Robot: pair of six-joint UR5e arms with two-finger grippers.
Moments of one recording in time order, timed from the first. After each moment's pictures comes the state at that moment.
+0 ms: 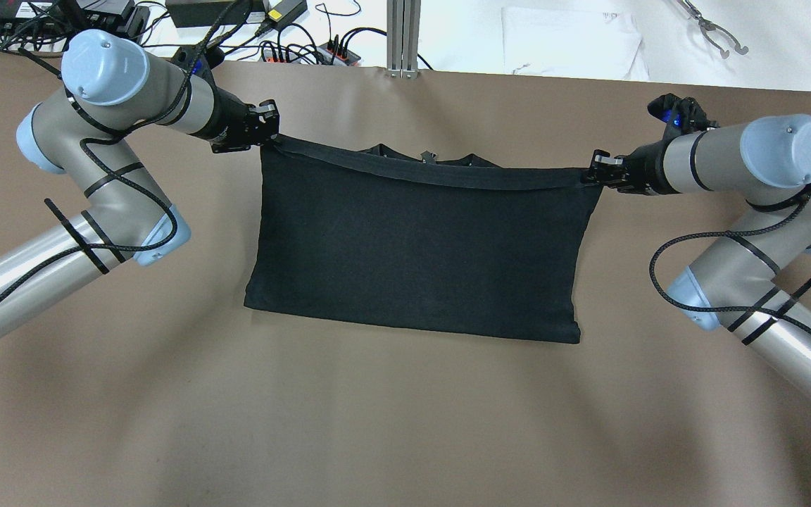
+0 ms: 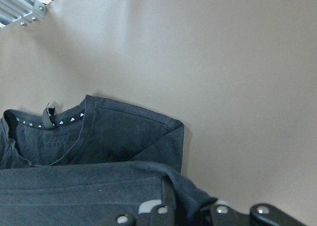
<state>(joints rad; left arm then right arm) -0.93 -2.26 -1.31 -2.33 -2.02 -1.50 0.99 -1.17 1.48 -0.71 2.02 1.30</state>
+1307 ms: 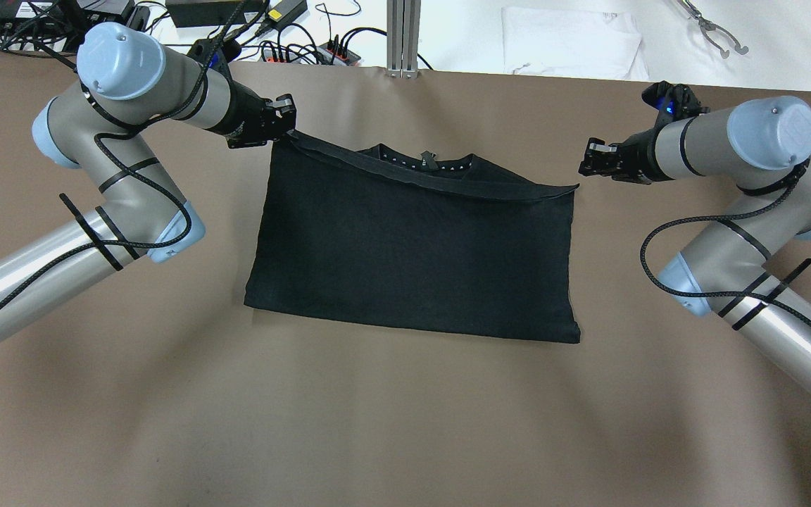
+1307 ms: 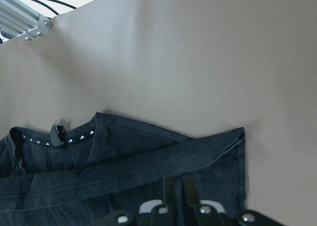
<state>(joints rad) -0.93 -2.30 -1.30 -2.33 -2.02 -1.50 1.01 -1.13 1.45 -0.76 2.02 1.30</state>
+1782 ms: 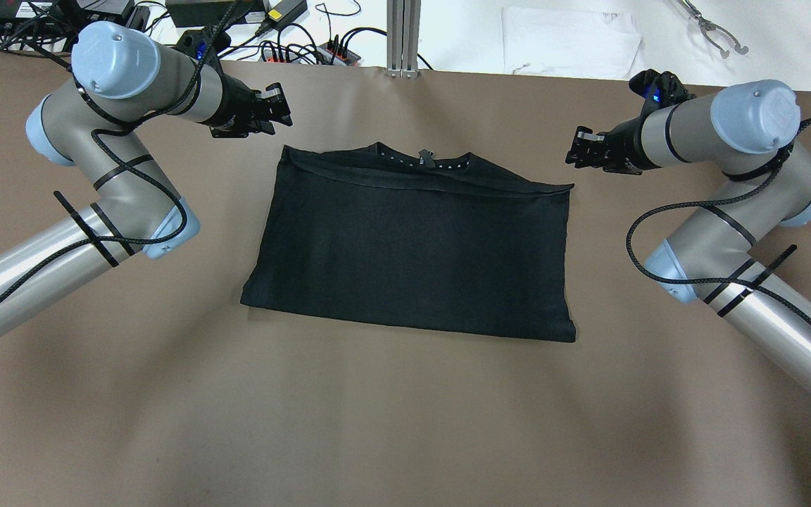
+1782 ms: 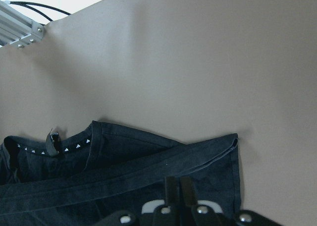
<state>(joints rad) -0.94 -2.29 -1.29 -2.33 -1.95 -1.46 1.01 -1.08 1.42 -0.79 2.03 1.31</state>
